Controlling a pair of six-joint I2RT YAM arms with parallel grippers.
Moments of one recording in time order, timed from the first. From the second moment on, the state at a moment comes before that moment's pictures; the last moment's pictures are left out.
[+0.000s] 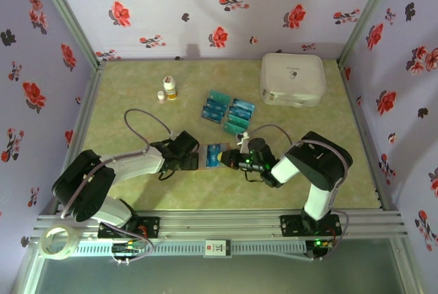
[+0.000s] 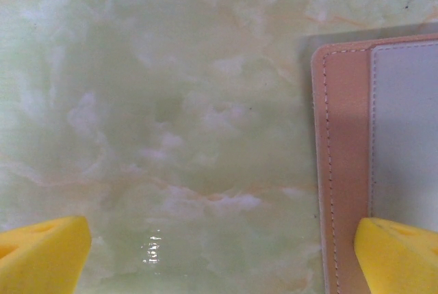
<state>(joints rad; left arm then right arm) -0.79 1.47 0.68 -0.44 -0.30 -0.67 0.75 1.79 0.39 0.96 -0.42 1.01</state>
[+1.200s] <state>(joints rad) -0.79 1.47 0.68 -0.43 -0.30 -0.67 0.74 1.81 0.42 0.90 -0.45 1.01</state>
